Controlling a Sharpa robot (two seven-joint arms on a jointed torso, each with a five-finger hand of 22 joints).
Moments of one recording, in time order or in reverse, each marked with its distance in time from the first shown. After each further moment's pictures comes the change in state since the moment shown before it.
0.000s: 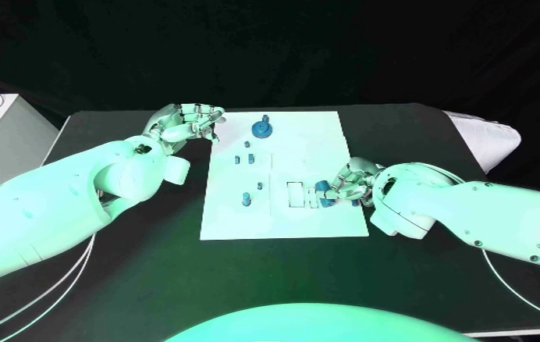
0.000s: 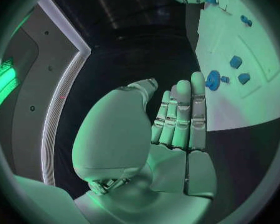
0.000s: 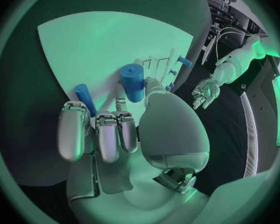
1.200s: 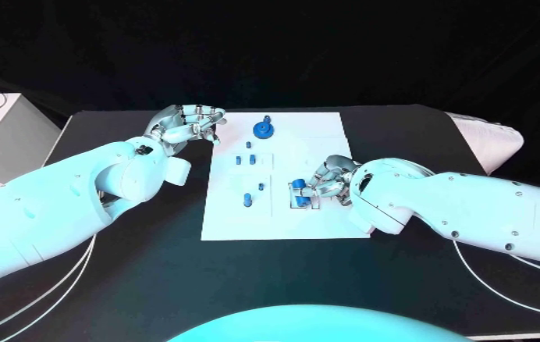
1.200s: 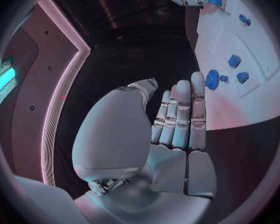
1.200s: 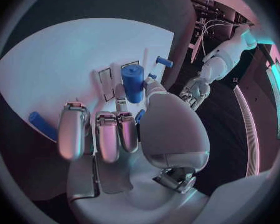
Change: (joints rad) left arm 0.000 0.000 0.000 0.001 0.000 0.001 -0.001; left_hand 0.000 0.000 0.000 0.000 0.000 -0.004 0.004 0.004 0.000 0.000 0.000 0.000 0.000 0.000 0.000 0.000 0.000 0.000 0.000 0.000 0.000 -0.002; right arm 0.036 0.112 -0.002 -0.010 0.099 -0.003 -0.001; right_hand -0.026 0.001 0.026 -0.009 -0.049 -0.005 0.005 0.013 0.009 0.000 0.000 -0.004 0.000 0.000 0.000 0.000 0.000 0.000 0.000 0.000 0.000 0.000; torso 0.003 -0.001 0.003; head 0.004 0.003
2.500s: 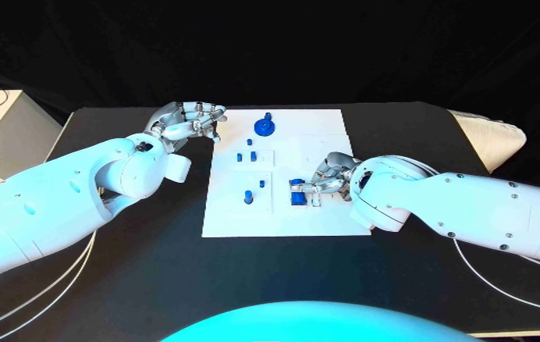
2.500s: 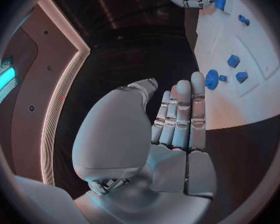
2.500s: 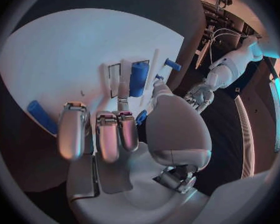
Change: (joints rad) left arm 0.000 -0.005 0.000 0.002 0.000 0.003 -0.005; left_hand 0.000 0.000 -0.003 -0.003 0.000 -0.003 -0.004 0.000 0.000 -0.004 -0.004 0.004 0.000 0.000 0.000 0.000 0.000 0.000 0.000 0.000 0.000 0.000; right arm -0.008 0.013 -0.002 -0.020 -0.102 0.018 -0.028; right_hand -0.159 -0.059 -0.091 0.004 -0.294 -0.002 -0.002 0.024 0.039 0.000 0.000 -0.026 0.000 0.000 0.000 0.000 0.000 0.000 0.000 0.000 0.000 -0.001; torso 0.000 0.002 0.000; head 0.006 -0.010
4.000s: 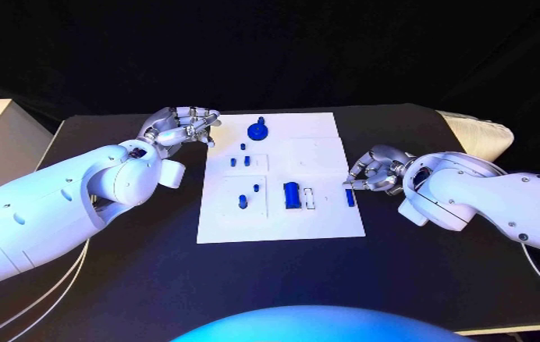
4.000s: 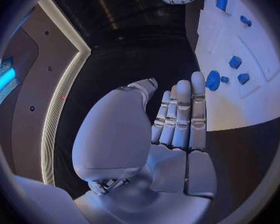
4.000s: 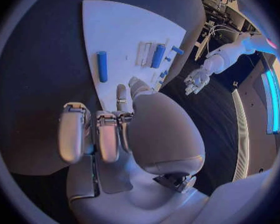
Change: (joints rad) left arm -0.001 0.000 0.000 -0.001 0.000 0.001 0.005; left_hand 0.000 0.000 -0.003 0.003 0.000 0.000 0.000 0.005 0.000 -0.004 0.004 0.000 0.000 0.000 0.000 0.000 0.000 0.000 0.004 0.004 -0.004 -0.002; right arm 0.018 -0.277 0.008 0.055 0.019 0.043 0.195; right_hand 0.322 0.050 0.203 -0.010 0.076 0.000 0.015 -0.089 -0.052 0.002 0.009 0.047 0.000 0.000 0.007 0.008 0.000 0.000 0.000 0.000 0.034 0.000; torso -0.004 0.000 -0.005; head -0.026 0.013
